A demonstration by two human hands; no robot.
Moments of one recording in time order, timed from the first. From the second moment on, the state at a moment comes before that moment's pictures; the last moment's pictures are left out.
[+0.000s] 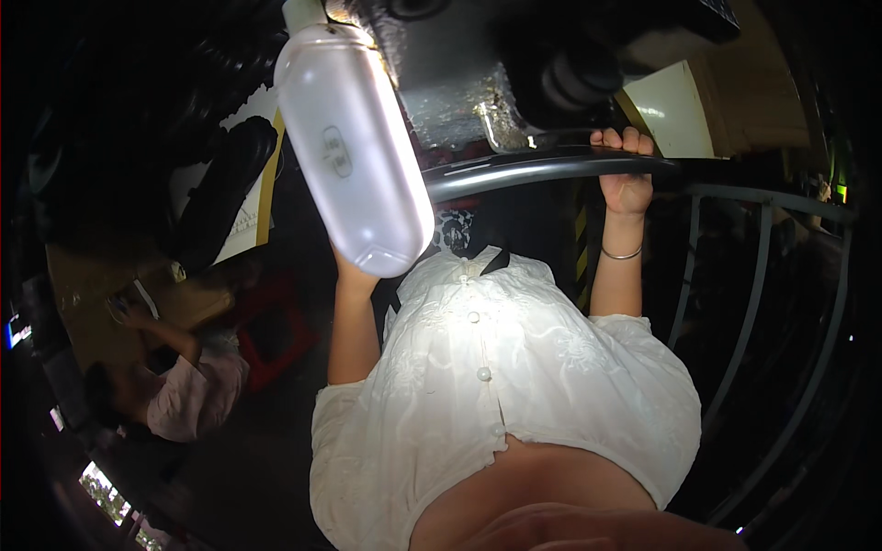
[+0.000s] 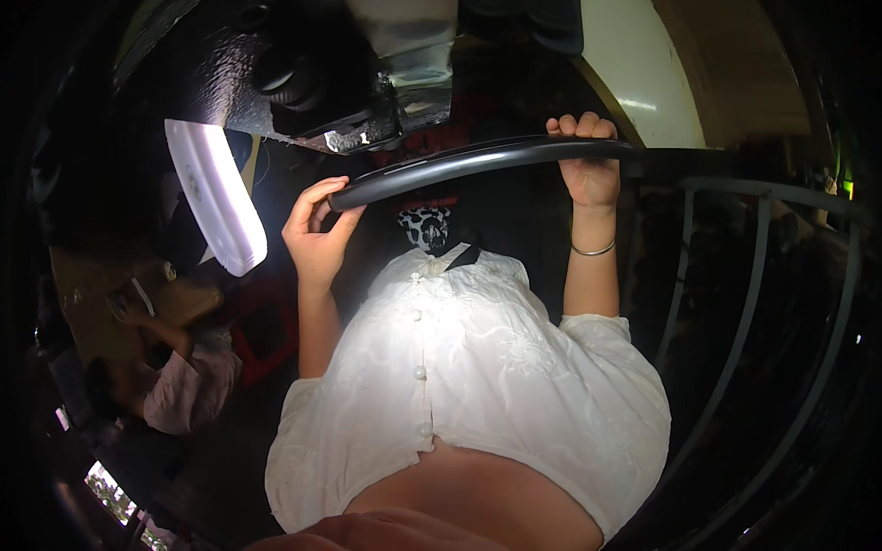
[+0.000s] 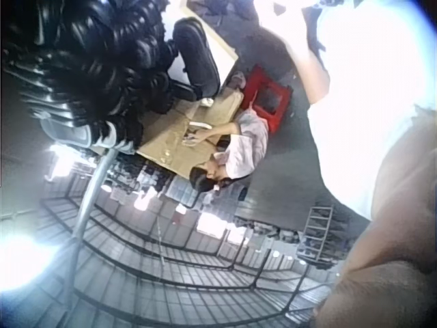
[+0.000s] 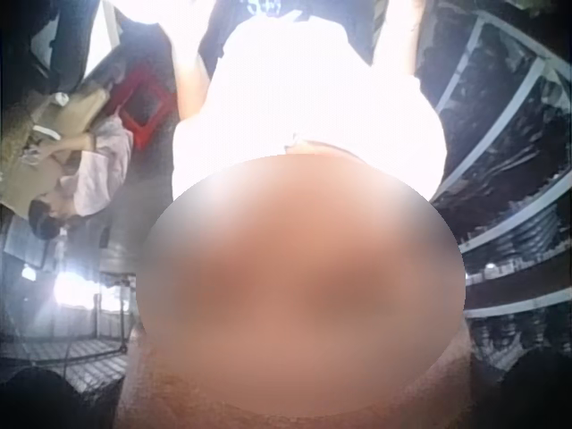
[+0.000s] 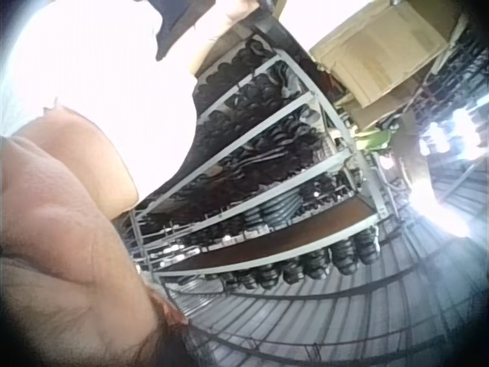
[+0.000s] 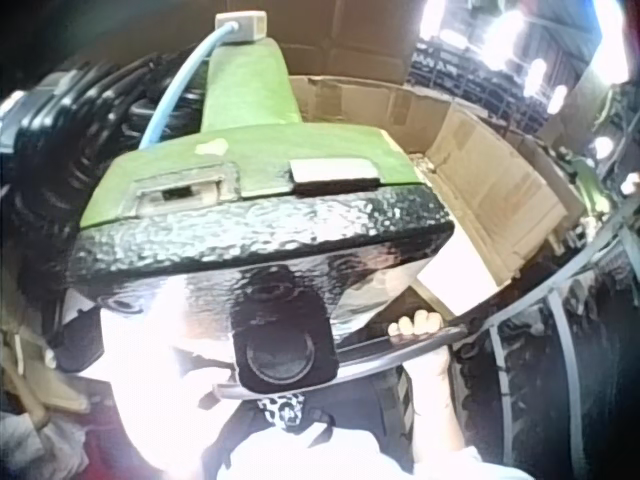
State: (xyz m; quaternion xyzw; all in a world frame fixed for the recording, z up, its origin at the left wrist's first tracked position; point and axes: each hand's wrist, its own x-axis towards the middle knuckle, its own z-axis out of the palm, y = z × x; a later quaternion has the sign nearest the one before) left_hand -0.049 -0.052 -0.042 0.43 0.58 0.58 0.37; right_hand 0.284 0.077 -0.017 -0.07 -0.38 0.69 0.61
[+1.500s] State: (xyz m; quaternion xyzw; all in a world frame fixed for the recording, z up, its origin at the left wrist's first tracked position) left_hand 0.020 0.000 0.009 0.39 0.55 0.53 0.51; right_hand 0.315 0.054 -0.063 -0.46 -0.64 0.60 0.13
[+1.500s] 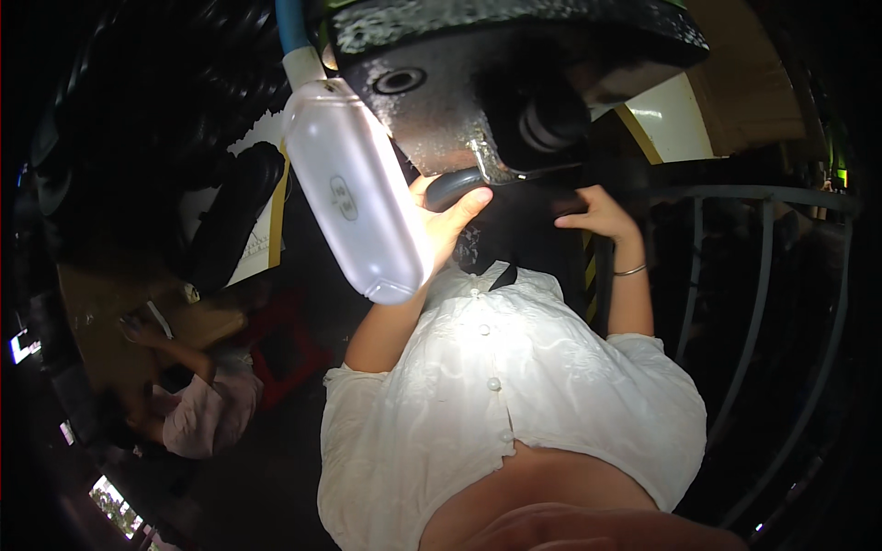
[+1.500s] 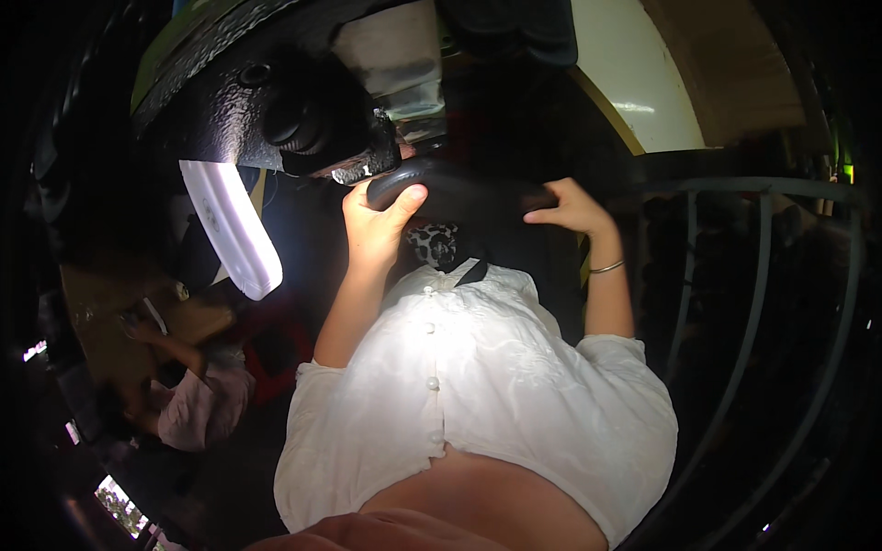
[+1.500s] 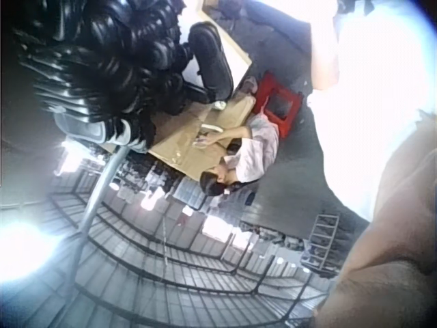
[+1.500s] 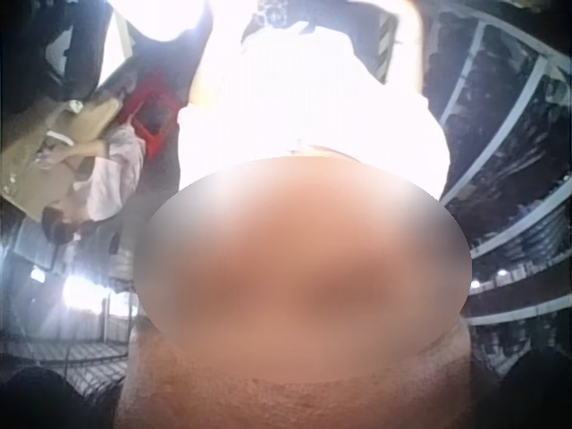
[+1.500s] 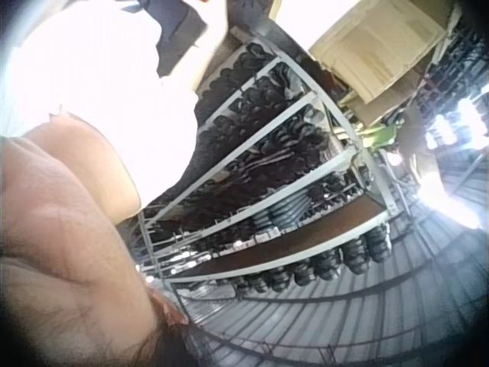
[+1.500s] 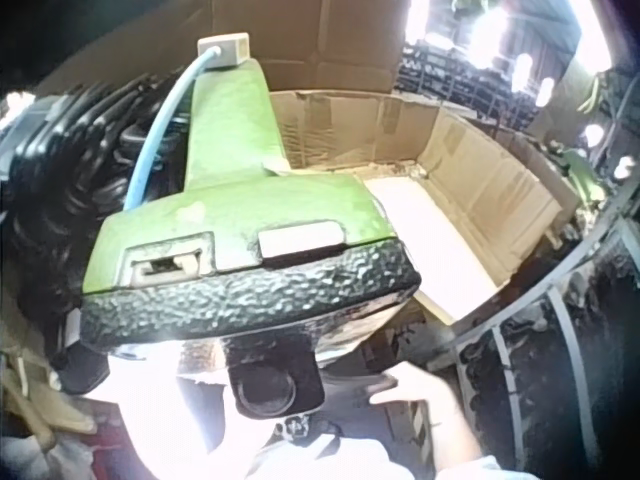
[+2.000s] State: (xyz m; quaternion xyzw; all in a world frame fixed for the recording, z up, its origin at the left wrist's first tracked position) left_hand -0.013 -0.009 -0.022 0.44 0.48 0.52 0.55; right_hand 0.308 0.078 0.006 -0.33 -0.35 0.58 0.65
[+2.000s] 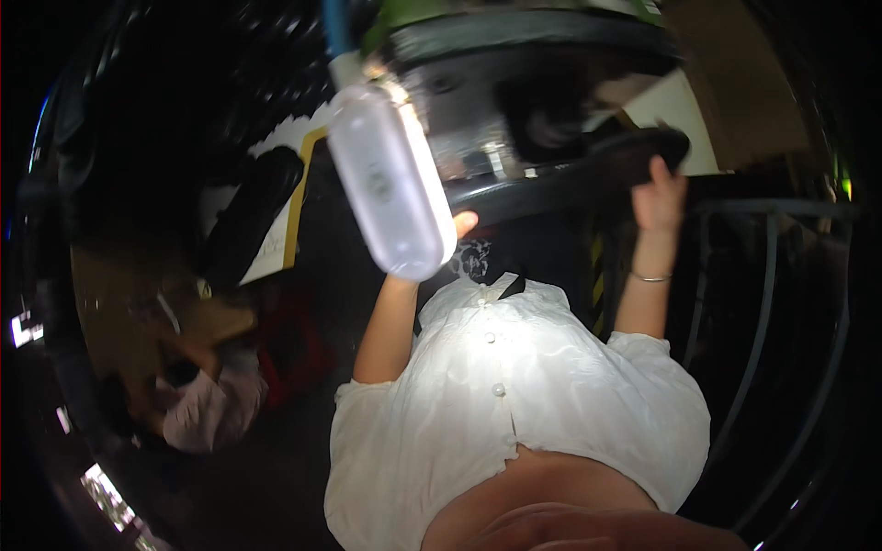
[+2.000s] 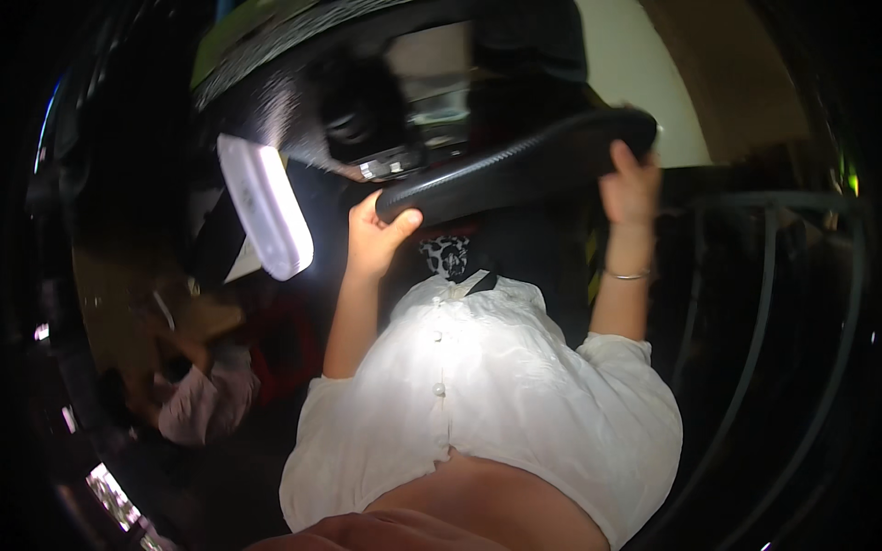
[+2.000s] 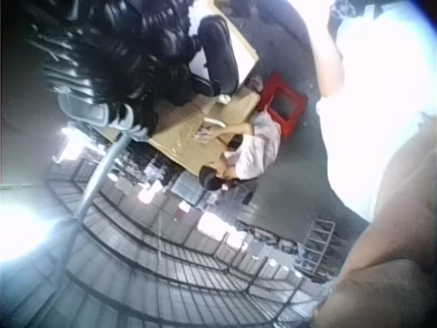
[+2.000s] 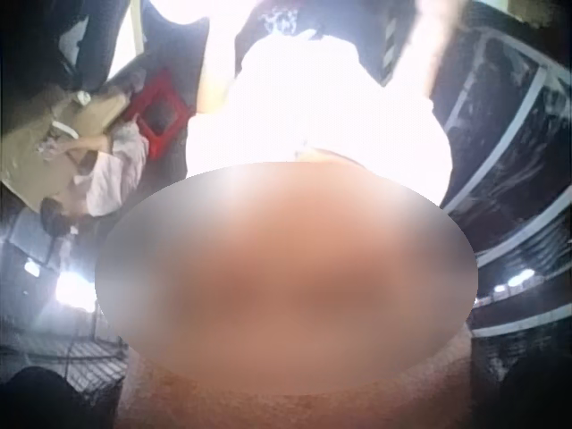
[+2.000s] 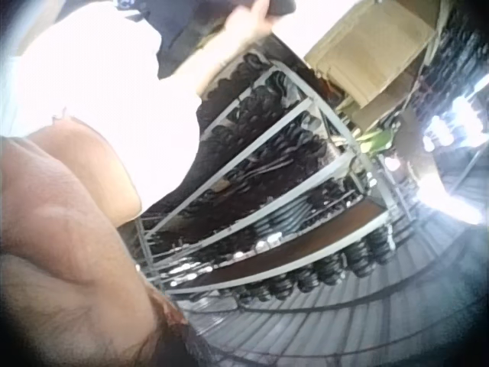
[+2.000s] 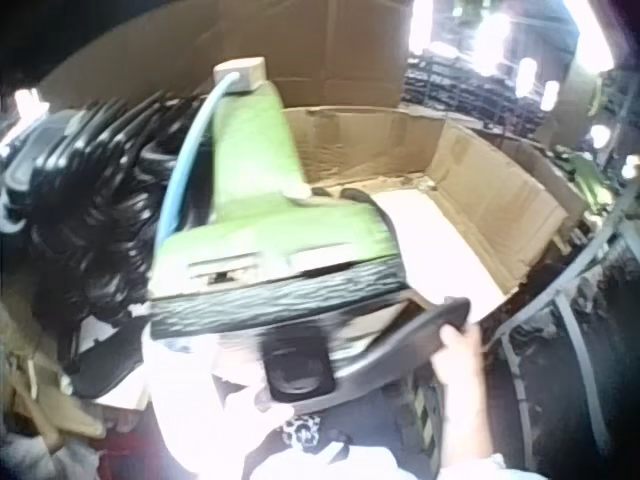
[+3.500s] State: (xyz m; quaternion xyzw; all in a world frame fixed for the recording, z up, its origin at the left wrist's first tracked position) left_hand 0.033 -0.001 0.027 0.57 0.52 0.46 0.44; right_hand 0.159 -0.012 -0.121 -0.33 -0.63 0.68 0.17
